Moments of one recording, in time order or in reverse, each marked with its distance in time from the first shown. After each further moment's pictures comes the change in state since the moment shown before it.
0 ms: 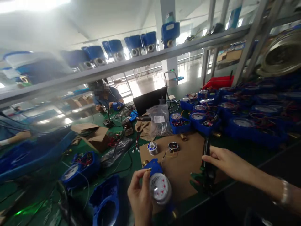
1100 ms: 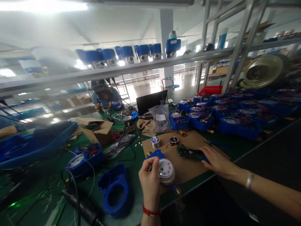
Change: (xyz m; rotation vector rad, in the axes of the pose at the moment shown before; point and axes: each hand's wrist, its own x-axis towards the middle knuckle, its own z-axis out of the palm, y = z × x) left_hand -0.010 -0.006 -0.023 -0.170 -0.116 -0.057; right_hand -0.038 0.025 0.076 -0.278 0.093 -0.300
